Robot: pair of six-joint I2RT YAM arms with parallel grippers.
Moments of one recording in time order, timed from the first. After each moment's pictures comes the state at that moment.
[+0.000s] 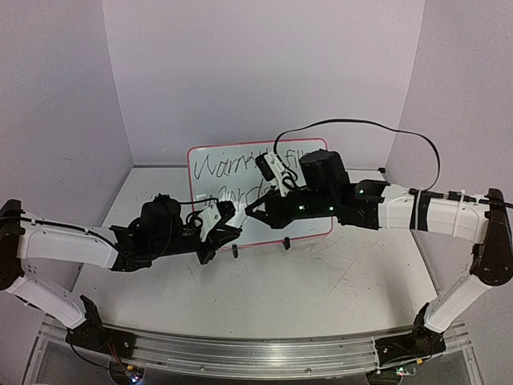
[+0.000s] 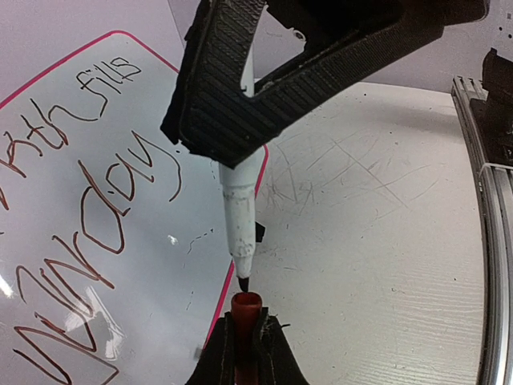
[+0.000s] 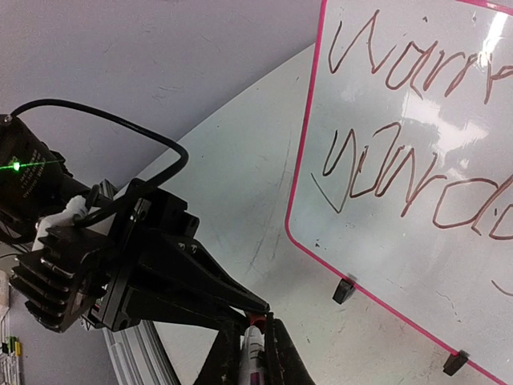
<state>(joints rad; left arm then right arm) -0.95 1.35 0.65 0.40 0.14 0.27 0.94 1.58 1.24 -0.11 -0.25 0.30</state>
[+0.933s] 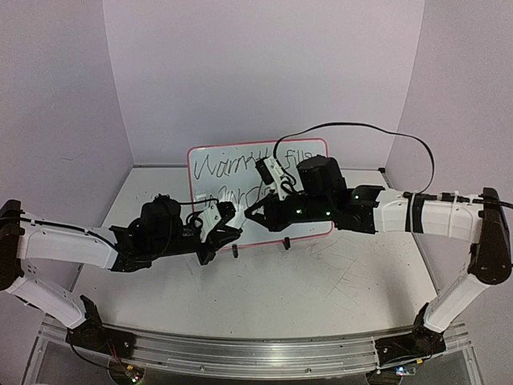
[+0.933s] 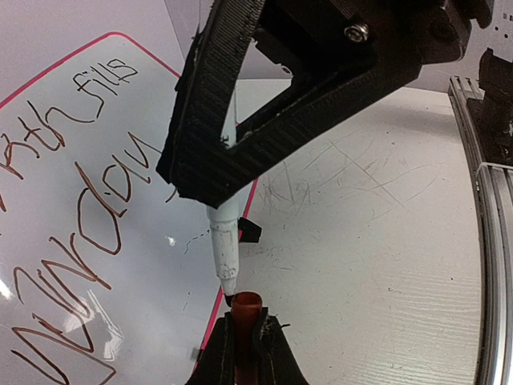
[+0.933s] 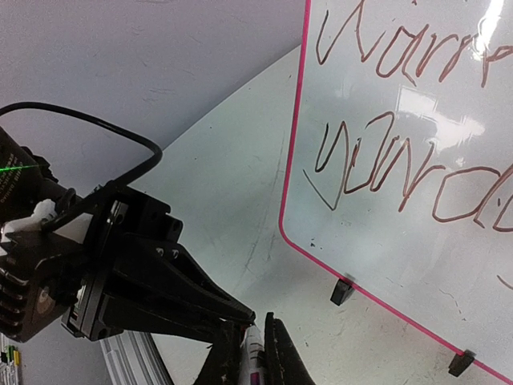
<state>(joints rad) -0.95 1.35 0.65 0.40 0.14 0.27 0.94 1.60 1.20 -0.05 -0.23 0.32</state>
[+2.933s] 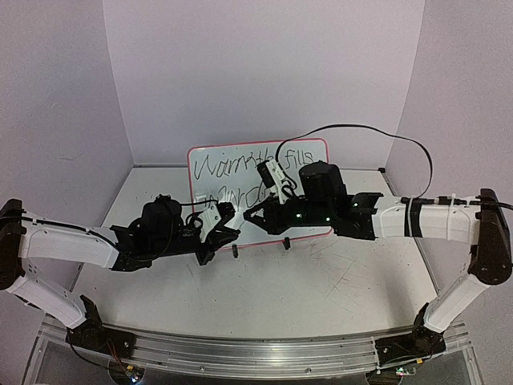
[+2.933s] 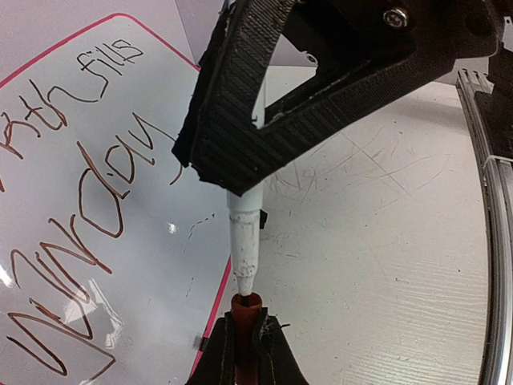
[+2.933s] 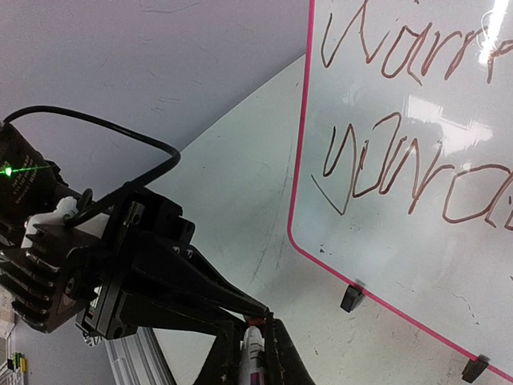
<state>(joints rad) -0.94 1.36 0.65 0.38 0.13 0.27 0.94 1.59 1.14 0.06 -0.24 0.36</state>
